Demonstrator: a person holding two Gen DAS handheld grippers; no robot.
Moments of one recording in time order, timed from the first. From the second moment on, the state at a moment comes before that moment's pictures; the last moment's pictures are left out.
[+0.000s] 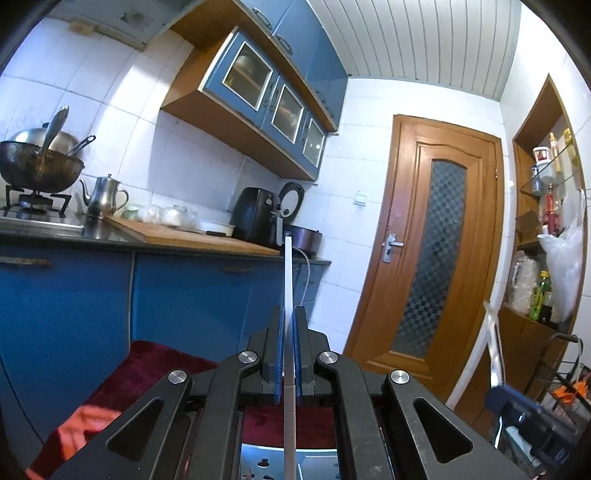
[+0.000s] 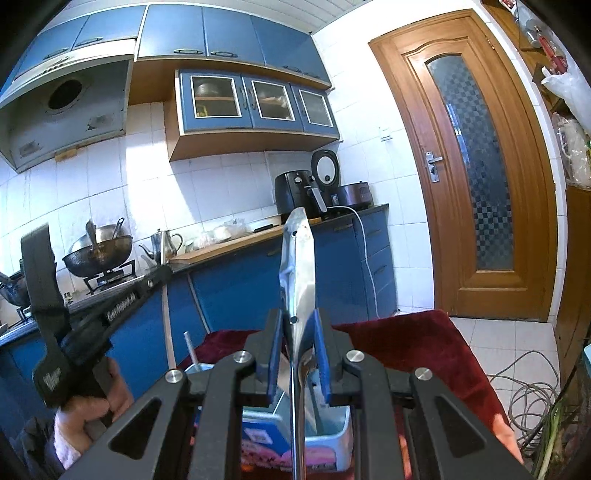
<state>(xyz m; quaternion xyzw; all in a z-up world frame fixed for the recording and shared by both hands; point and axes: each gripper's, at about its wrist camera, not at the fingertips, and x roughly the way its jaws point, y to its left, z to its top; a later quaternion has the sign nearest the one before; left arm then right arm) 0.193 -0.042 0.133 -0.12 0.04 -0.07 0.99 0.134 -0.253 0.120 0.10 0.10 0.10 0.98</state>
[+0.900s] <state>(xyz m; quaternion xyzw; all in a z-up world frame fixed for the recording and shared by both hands) 0.205 -0.051 0.111 -0.10 0.05 -0.07 0.99 0.188 -0.238 0.088 0.06 0.09 0.08 0.99</state>
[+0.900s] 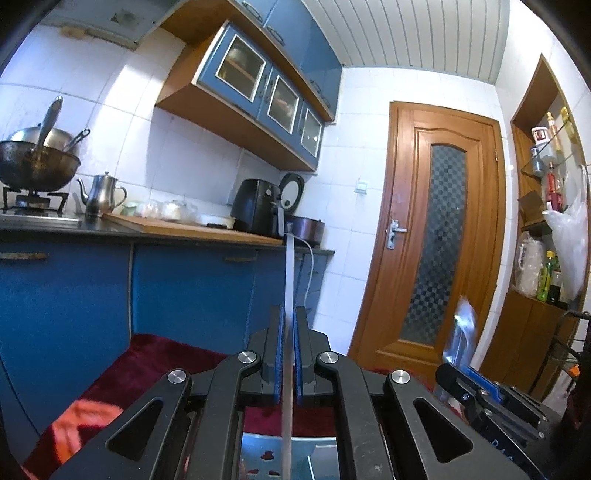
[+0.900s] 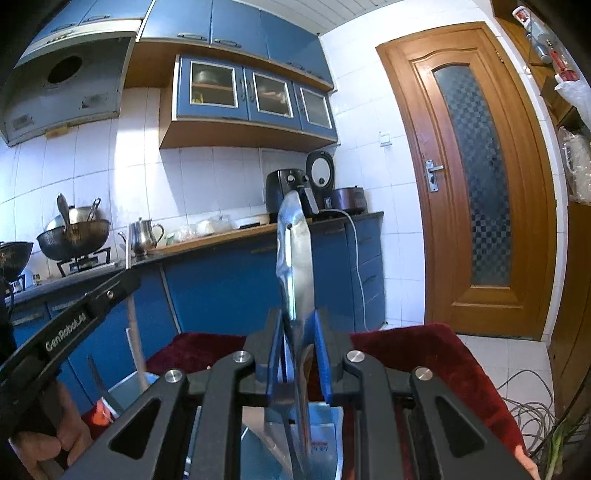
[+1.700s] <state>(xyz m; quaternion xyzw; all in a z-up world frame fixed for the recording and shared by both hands) 0.145 -0.038 0.147 -0.09 0.07 -0.10 0.99 0.120 -0.235 0.131 0.06 0.08 0.08 0.99</state>
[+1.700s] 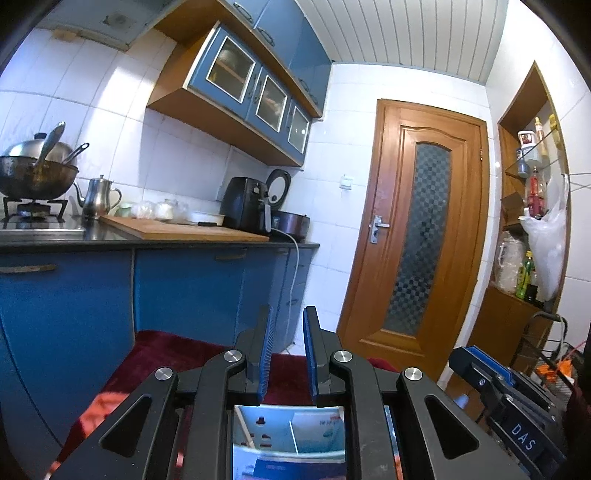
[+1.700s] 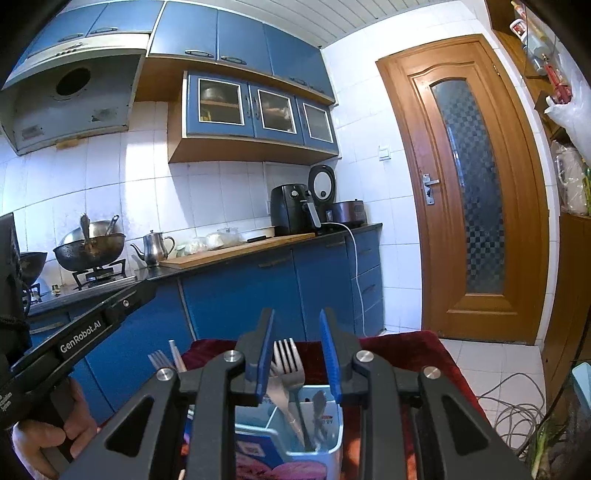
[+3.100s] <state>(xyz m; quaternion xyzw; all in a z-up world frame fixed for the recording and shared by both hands) 0.040 -0.012 0.082 -0.04 0.27 -0.11 0.96 0.004 -0.224 0.071 0.08 0.22 0.08 0.97</state>
